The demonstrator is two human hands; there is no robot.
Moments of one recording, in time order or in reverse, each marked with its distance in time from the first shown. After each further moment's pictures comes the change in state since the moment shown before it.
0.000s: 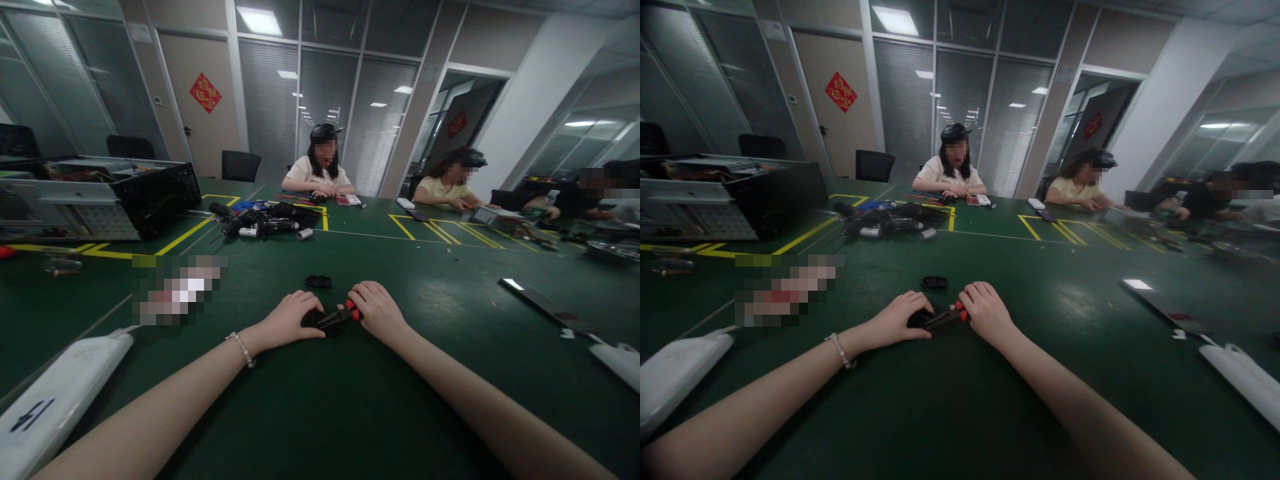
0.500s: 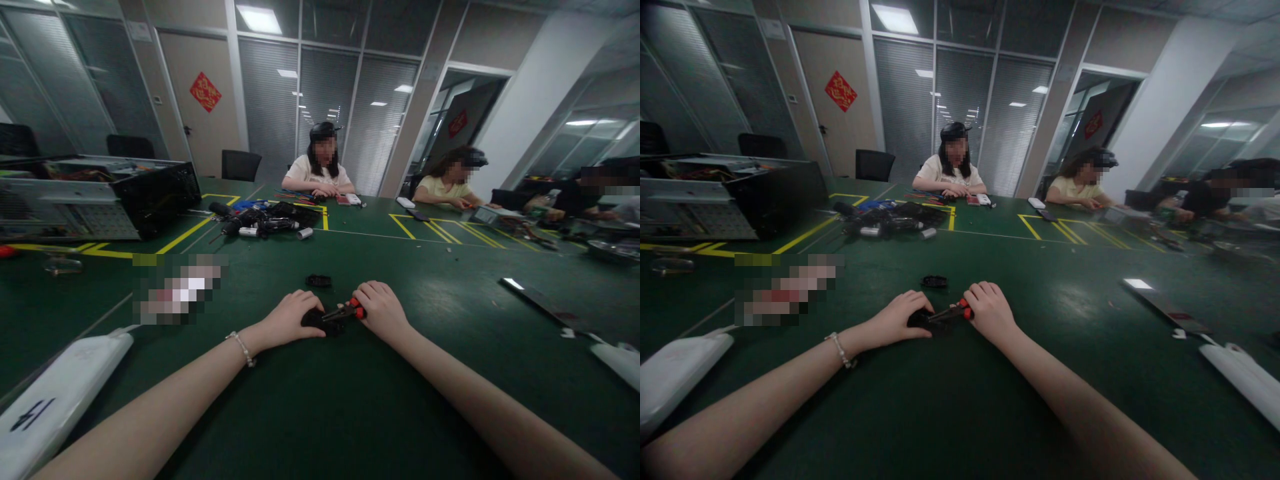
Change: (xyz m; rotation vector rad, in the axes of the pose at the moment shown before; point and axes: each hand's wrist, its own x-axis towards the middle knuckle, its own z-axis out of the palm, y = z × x) left_hand 0.000 0.000 -0.001 -0.011 -0.012 0.001; right_hand -0.003 0.002 0.000 0.013 -0.010 0.096
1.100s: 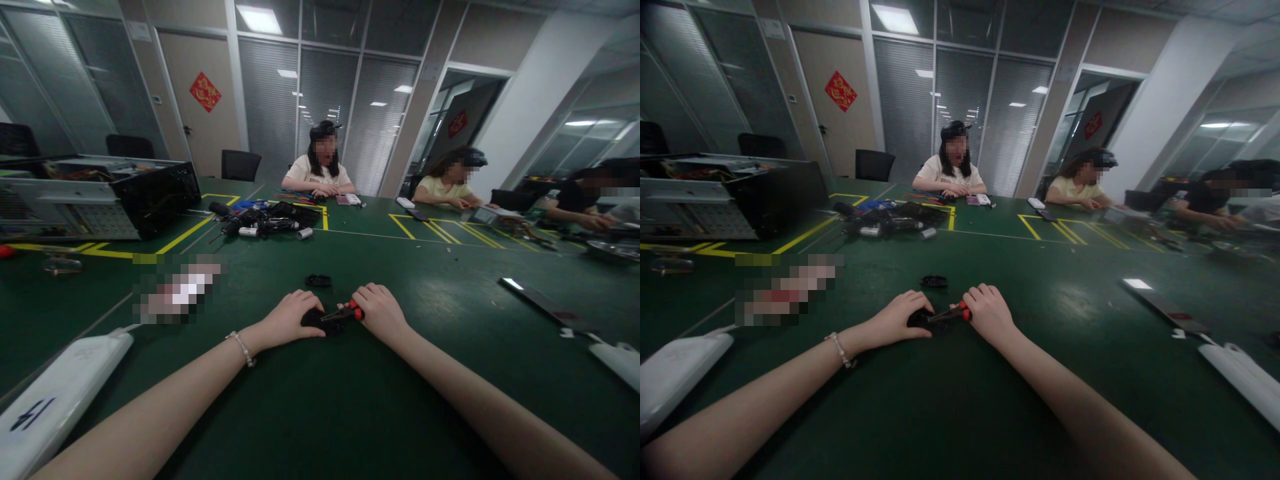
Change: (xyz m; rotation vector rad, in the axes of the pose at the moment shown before) left_hand 0.000 0.002 -0.002 -0.018 -0.003 -0.022; right_hand 0.000 -0.001 0.004 -0.035 -0.076 -0.010
